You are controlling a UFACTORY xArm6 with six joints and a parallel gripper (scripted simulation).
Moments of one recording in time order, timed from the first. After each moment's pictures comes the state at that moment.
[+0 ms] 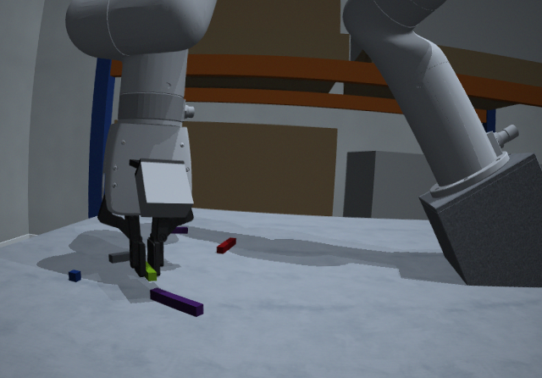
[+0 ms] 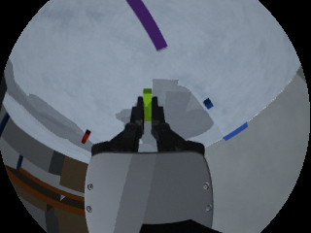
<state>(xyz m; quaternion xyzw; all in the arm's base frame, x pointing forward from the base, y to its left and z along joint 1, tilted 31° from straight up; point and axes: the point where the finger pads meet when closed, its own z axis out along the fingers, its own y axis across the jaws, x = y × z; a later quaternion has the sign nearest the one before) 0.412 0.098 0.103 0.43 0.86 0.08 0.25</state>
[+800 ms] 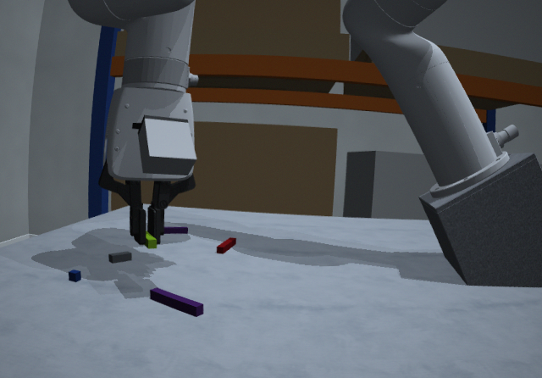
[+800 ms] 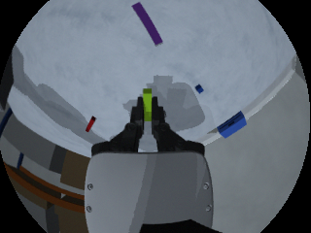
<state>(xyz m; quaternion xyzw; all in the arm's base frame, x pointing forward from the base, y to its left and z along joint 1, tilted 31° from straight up) 0.392 0.101 0.135 0.43 0.86 0.08 0.25</state>
